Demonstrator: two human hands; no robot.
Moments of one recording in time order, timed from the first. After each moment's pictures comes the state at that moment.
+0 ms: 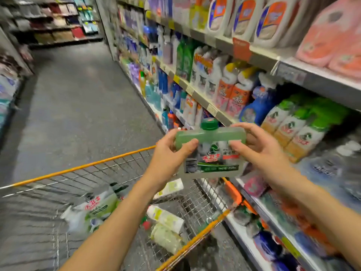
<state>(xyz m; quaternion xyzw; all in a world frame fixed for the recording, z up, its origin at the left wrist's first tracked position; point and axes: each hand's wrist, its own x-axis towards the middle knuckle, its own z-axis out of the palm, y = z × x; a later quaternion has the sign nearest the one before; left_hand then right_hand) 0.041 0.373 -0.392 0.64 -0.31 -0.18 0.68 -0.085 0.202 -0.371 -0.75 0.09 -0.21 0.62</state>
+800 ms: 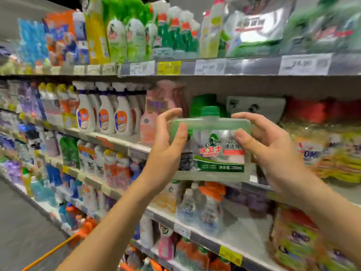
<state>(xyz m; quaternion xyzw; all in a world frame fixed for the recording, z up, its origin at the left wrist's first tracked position) -0.173 0.185 -0.179 0.42 -0.60 -0.14 0.67 -0.360 0.130 -0.161 -0.71 0.18 -0.52 0.44</state>
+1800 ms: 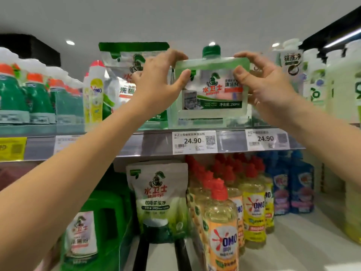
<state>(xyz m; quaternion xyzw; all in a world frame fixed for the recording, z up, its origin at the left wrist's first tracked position) -0.290 -0.051 0.060 0.27 -0.77 0.18 0.55 -0.502 -0.003 0.047 -0.67 0.25 -0.67 0.20</state>
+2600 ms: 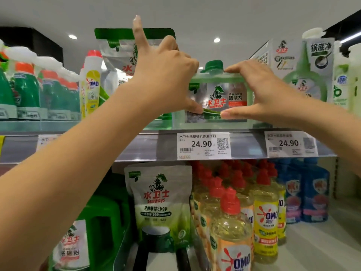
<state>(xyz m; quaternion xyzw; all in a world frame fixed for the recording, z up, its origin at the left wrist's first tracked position) -0.300 -0.040 0.071 0.45 -0.71 0.49 0.23 -0.502 -0.028 0.049 -0.77 0.48 -0.33 -0.27</state>
